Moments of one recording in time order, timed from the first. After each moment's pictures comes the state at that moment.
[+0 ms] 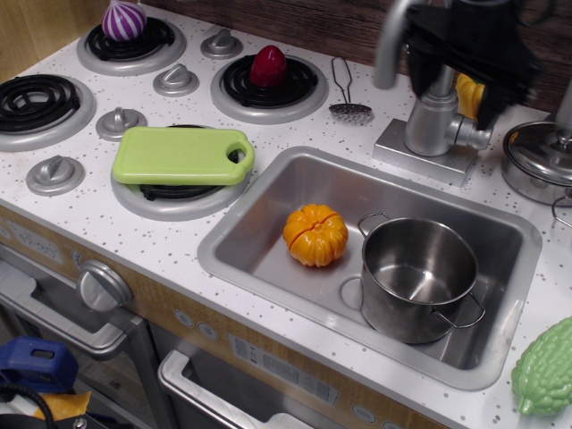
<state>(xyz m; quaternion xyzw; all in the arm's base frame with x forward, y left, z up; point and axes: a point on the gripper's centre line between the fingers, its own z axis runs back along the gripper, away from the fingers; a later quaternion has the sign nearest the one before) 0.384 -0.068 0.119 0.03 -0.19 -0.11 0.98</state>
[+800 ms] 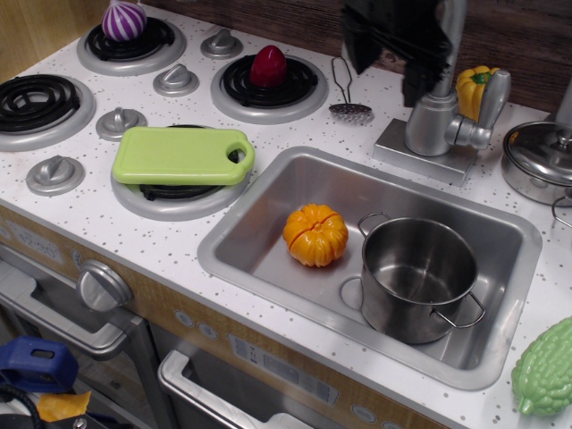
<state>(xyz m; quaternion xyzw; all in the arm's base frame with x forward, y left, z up) 0.393 -0.017 0.117 0.03 -0.21 -0.15 0.97</state>
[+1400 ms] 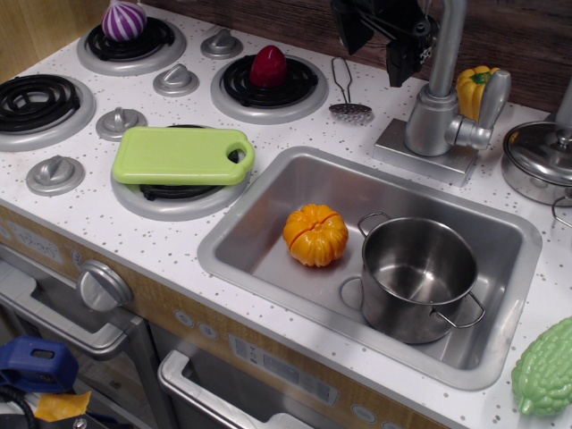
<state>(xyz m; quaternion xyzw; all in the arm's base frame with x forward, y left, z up) 0.412 0.001 0.122 0.03 -0.23 -0.18 0.96</state>
